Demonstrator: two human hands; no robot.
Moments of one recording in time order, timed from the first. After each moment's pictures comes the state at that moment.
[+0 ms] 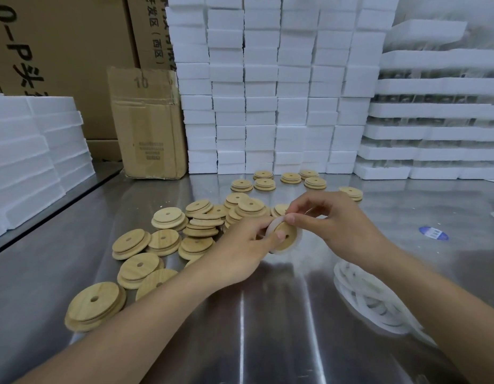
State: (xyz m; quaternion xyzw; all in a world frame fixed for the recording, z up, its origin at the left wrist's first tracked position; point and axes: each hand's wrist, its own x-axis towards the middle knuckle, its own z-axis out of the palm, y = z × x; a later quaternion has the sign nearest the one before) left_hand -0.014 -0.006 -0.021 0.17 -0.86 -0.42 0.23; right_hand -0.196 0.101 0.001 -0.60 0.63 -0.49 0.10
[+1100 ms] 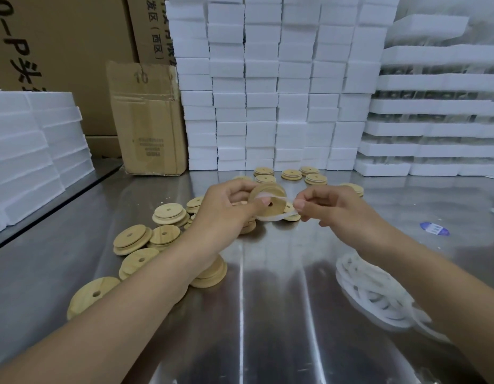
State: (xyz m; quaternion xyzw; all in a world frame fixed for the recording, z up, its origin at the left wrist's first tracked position) left_hand -0.007 -0.025 -0.003 0.21 -0.72 -0.53 0.38; right_hand -0.195 0.104 0.009 -0.53 0.64 -0.52 0.20
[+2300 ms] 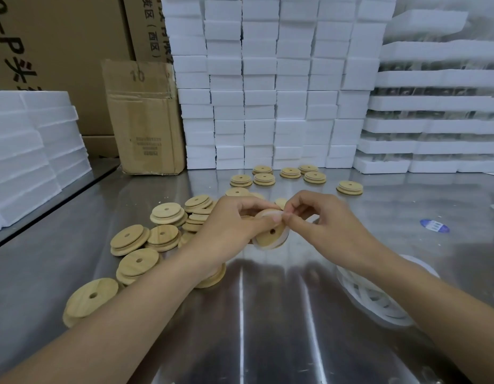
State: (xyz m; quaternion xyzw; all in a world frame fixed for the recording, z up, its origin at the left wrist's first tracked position) left_hand -0.012 -0.021 -0.018 0.21 -0.75 -0.54 0.32; right_hand -0.180 0.096 -0.014 -0.59 0.65 -0.48 0.08
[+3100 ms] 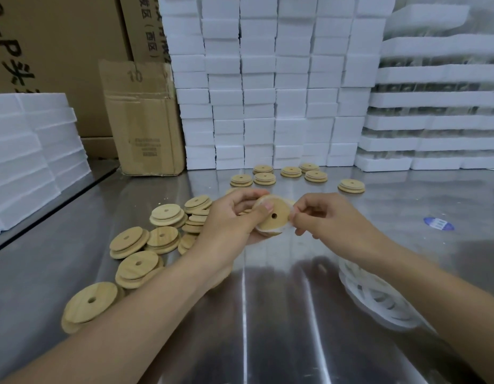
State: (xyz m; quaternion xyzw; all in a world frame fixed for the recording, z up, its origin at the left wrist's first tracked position) left_hand -0.020 -0.017 -0.025 0.20 -0.61 -0.66 0.39; right_hand -0.187 0.095 -0.009 -0.53 0.68 -0.48 0.15
